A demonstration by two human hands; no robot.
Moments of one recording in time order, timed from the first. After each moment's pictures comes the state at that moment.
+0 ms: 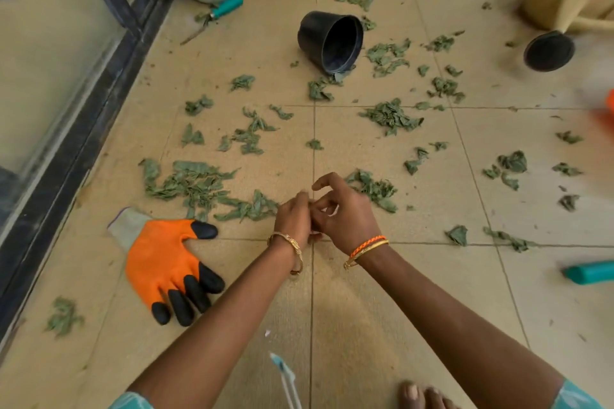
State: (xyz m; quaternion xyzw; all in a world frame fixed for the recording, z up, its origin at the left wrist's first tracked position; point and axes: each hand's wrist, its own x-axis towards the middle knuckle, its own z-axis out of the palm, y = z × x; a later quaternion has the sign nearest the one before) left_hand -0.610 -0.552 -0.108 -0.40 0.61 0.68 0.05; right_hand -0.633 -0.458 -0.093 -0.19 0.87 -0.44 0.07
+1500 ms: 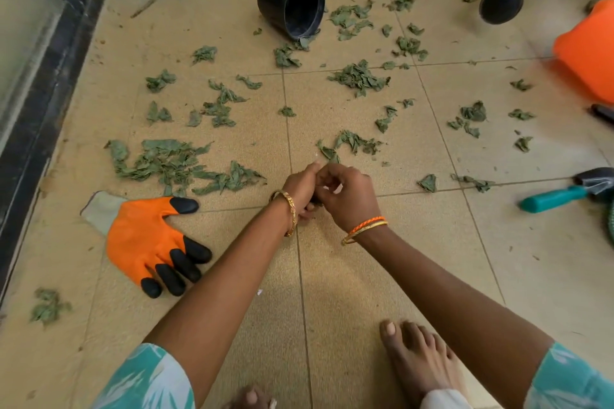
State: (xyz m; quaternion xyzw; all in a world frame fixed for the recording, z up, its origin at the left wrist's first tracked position) left_hand -0.609 -0.532 -0.107 -0.31 0.66 0.64 0.24; right_hand -0.600 -0.428 -0.098 -0.10 0.88 -0.46 0.03
